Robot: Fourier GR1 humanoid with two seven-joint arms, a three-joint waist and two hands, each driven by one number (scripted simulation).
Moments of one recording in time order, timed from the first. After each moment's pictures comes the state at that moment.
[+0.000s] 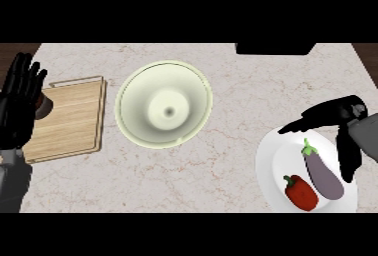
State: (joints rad) left arm -0.25 0.37 0.16 -1.50 0.21 0.06 -0.02; right arm -0.66 -0.73 0.51 -1.16 0.02 1.23 0.31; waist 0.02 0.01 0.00
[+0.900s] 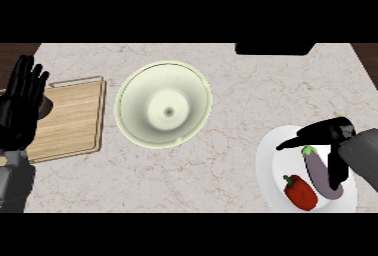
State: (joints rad) left arm -0.25 0.34 0.17 -1.49 0.19 0.06 -0.03; right arm -0.60 -0.74 0.66 -1.11 0.34 1.08 -0.07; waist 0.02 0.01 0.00
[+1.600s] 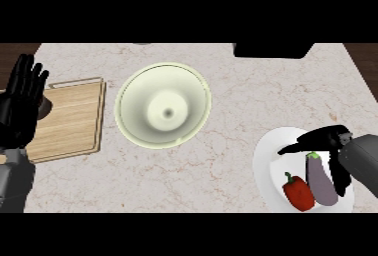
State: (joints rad) left arm -0.26 0.34 0.18 -1.47 0.17 0.05 -0.03; right arm -0.60 -0.74 0.78 -0.99 0.47 0.92 -0.26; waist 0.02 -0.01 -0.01
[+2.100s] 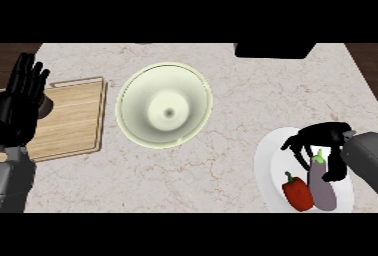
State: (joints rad) left arm -0.28 0.34 0.19 -1.46 0.17 0.04 -0.03; right arm -0.63 -0.73 0.79 -0.88 0.50 0.74 -0.43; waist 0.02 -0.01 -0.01
